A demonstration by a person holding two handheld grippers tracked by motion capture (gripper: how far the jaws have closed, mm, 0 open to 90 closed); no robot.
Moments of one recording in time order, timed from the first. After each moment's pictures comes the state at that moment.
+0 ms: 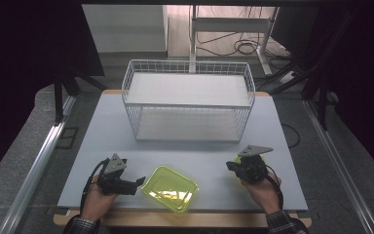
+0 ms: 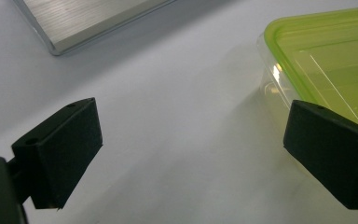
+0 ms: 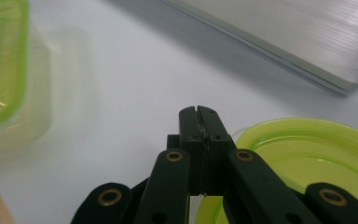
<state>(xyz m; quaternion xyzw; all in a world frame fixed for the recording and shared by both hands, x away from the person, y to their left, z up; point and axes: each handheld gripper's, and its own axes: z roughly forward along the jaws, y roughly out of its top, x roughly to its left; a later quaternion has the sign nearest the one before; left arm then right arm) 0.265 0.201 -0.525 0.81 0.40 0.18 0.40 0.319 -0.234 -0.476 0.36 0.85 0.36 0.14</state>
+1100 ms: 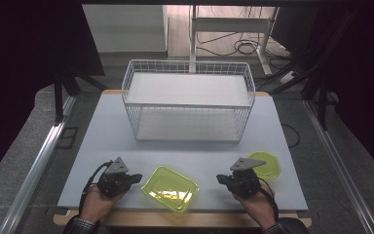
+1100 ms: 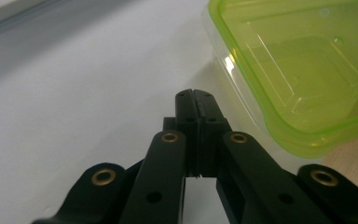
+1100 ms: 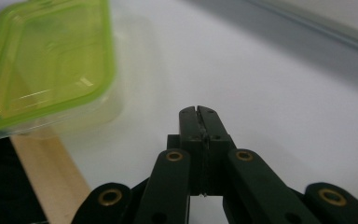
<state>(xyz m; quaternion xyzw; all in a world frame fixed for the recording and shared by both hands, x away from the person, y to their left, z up) 0.259 0.196 -0.521 0.84 0.37 0.10 0.38 0.282 -0.207 -0.486 0.33 0.86 0.38 0.09</state>
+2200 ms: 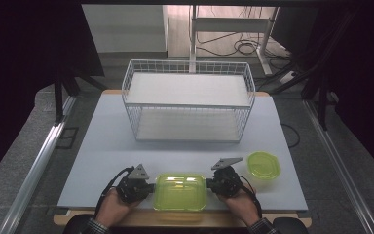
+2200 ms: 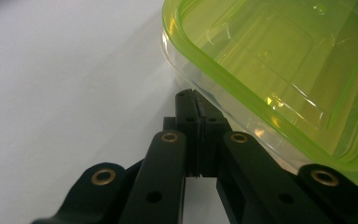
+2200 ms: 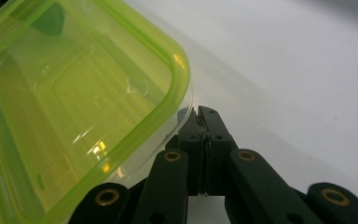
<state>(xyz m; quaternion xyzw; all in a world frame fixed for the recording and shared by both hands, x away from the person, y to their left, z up) 0.256 0.144 -0.527 0.87 0.34 0.05 0.36 0.297 -0.168 -0.509 0.34 0.87 0.34 0.04</state>
